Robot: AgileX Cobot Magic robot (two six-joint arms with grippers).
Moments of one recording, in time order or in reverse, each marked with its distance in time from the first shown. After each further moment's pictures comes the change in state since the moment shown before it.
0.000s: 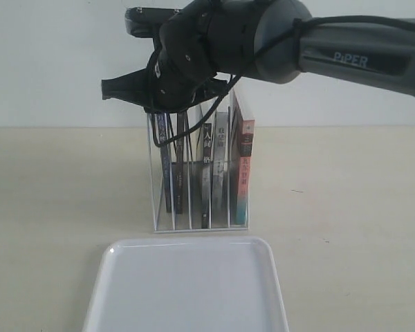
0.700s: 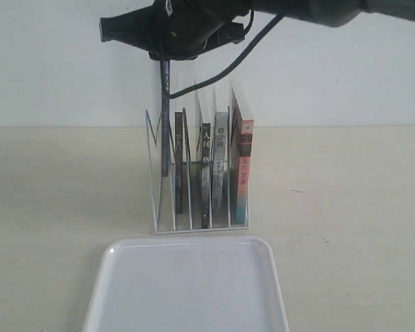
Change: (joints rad) left arm 0.000 0.000 0.000 0.000 0.000 0.000; right arm 0.000 -0.155 0.002 -0.063 0.010 -0.015
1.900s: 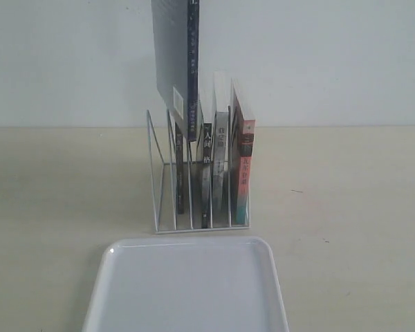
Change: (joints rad) left arm 0.000 0.000 0.000 0.000 0.000 0.000; right arm 0.127 -0.366 0.000 -0.026 0.284 -0.142
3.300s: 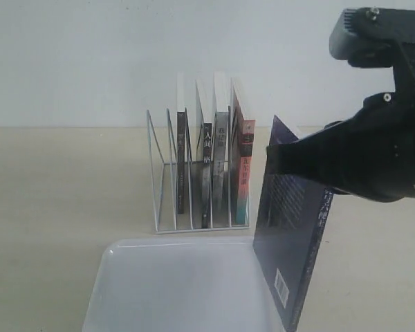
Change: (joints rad) left arm 0.000 0.000 0.000 0.000 0.000 0.000; right arm 0.011 -0.503 1.065 -0.318 -0.262 0.639
